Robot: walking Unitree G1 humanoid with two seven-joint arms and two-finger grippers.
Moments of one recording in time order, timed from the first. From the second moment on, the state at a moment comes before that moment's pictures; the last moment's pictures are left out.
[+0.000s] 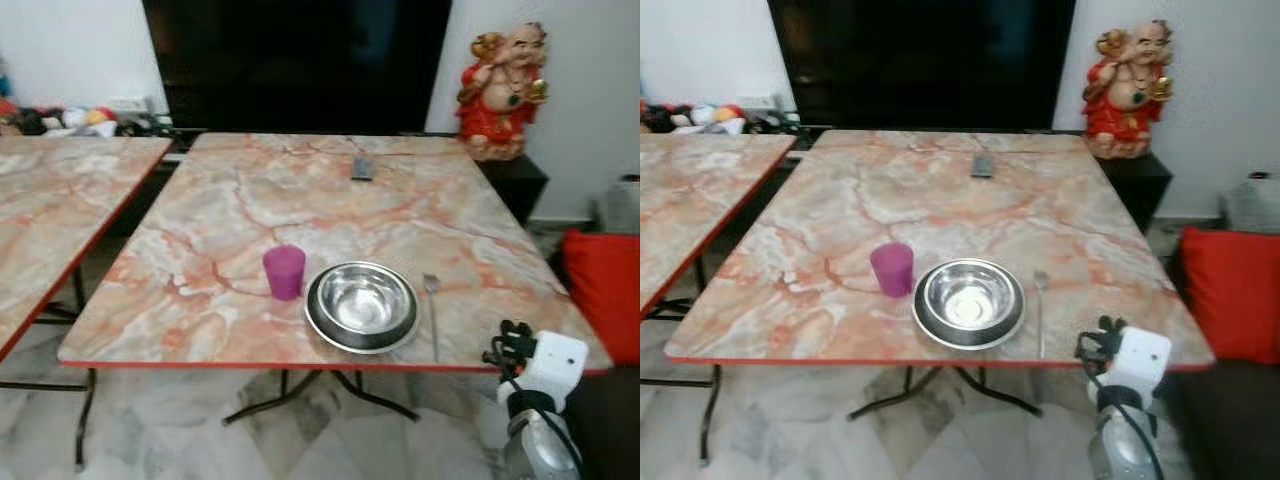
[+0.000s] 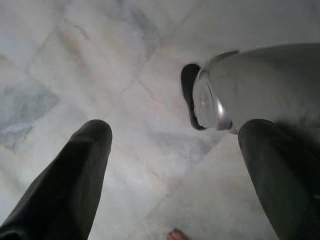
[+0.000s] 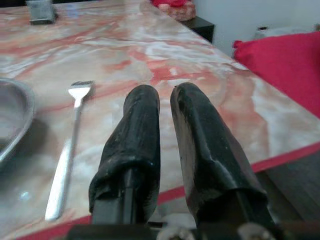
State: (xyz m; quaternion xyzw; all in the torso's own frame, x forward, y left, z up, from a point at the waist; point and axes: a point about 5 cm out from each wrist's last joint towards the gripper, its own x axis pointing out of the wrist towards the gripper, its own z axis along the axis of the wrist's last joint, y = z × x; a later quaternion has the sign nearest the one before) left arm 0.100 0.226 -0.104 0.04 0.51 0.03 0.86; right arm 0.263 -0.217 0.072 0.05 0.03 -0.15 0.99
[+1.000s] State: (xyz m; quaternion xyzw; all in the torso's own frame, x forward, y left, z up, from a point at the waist) left arm 0.093 0.220 -0.107 0.03 0.52 0.03 0.85; right arm 0.189 -0.211 -0.072 0.11 0.39 -0.17 0.90
